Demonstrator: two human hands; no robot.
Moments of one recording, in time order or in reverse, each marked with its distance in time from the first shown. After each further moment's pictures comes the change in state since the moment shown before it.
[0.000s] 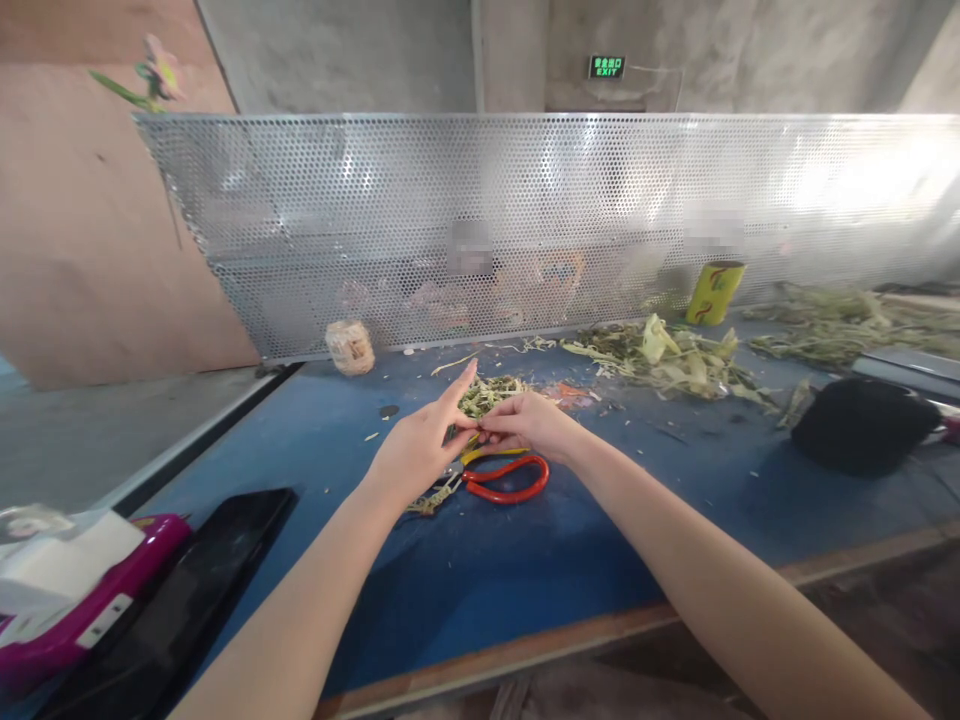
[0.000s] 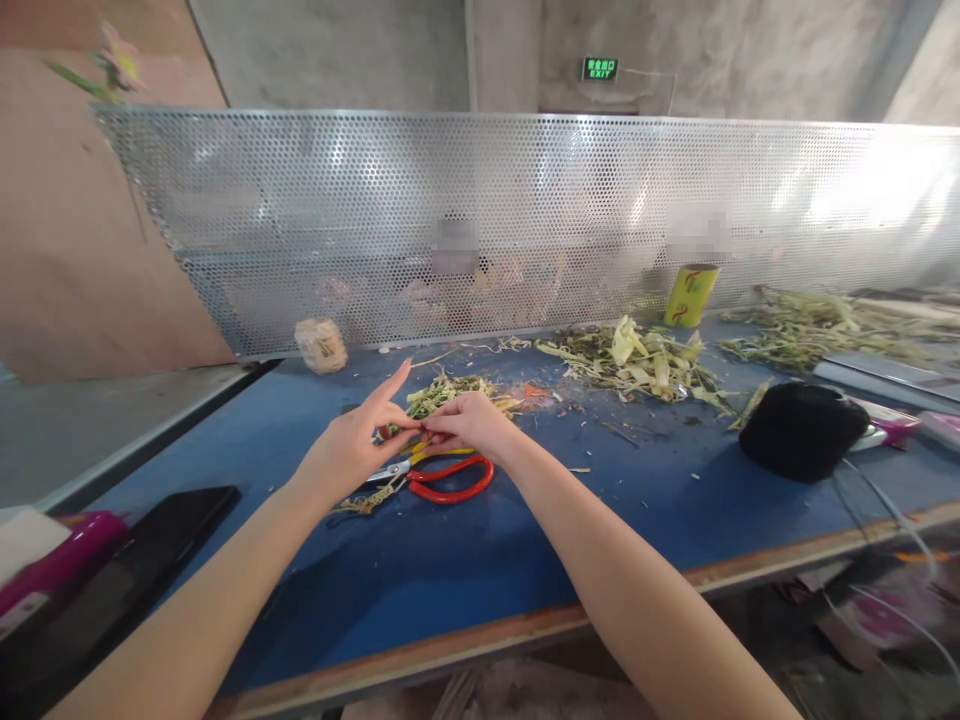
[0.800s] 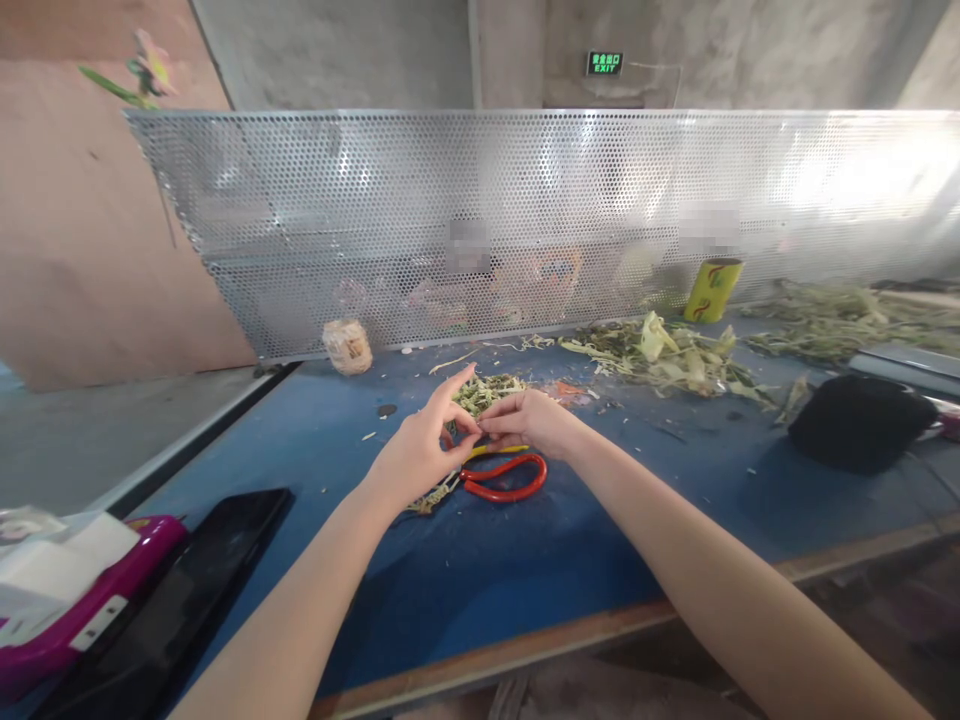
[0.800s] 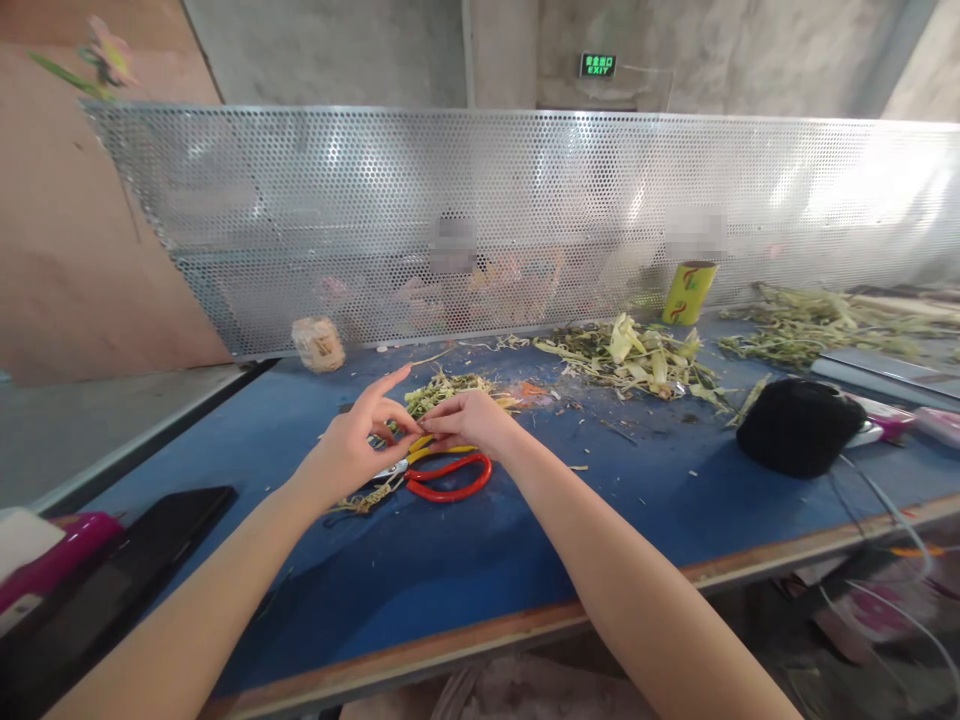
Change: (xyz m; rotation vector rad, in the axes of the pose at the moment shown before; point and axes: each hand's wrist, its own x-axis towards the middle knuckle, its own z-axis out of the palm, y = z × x) left_hand -0.001 0.006 0.002 -0.267 0.002 -0.032; right_hand -0.004 -0.003 -0.002 -0.010 0.028 -0.006
